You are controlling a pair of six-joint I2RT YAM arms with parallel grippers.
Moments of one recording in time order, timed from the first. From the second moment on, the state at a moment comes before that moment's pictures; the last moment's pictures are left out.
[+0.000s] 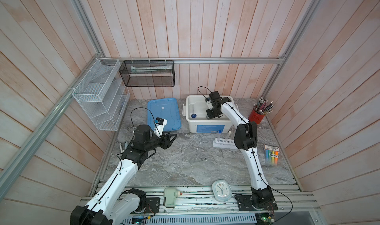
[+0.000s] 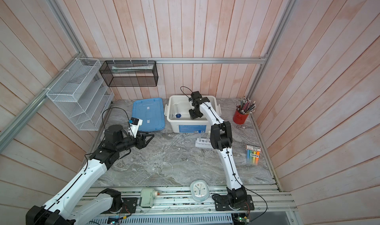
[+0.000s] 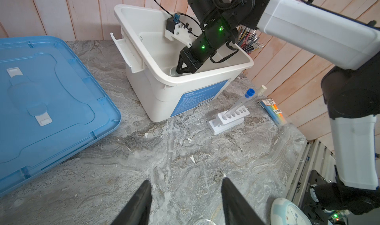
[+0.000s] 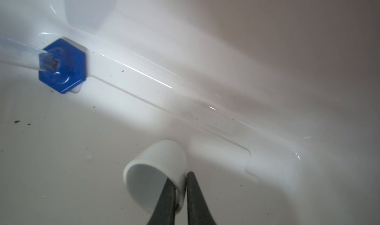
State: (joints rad) left arm -0.27 0.99 0.73 -0.20 0.52 -0.13; right arm 0.37 2.55 2.42 -1.02 0.01 -0.08
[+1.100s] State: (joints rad) left arm -0.27 0.95 0.73 -0.19 0.52 -0.14; right arm 0.37 2.47 2.44 -1.02 0.01 -0.08
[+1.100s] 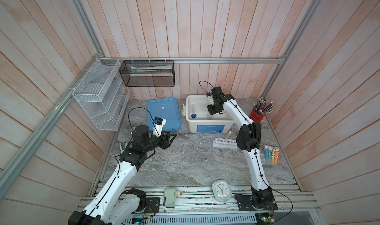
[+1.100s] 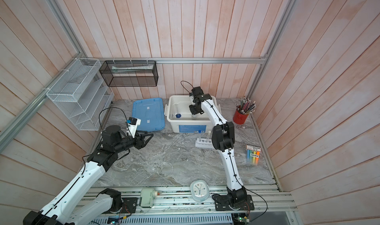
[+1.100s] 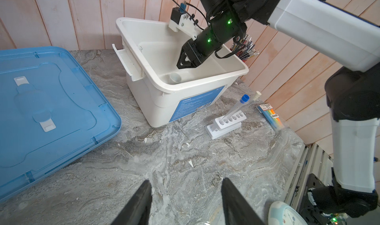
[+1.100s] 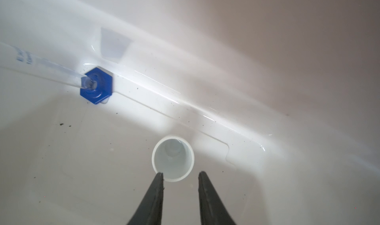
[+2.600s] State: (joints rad) left arm -0.14 0.72 0.57 -0.26 0.44 -0.39; right arm 1.06 1.66 1.23 -0.78 0.07 0.42
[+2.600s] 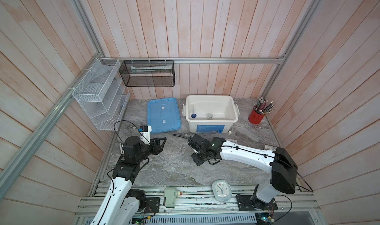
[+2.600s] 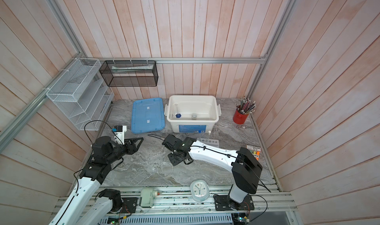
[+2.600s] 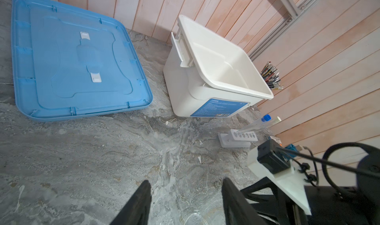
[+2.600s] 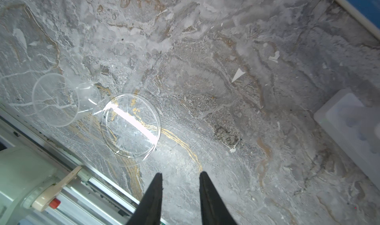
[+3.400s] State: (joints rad) left arm -0.14 0.69 0.57 -0.28 0.41 -0.40; right arm 1.09 1.88 1.18 -0.58 -0.03 0.52
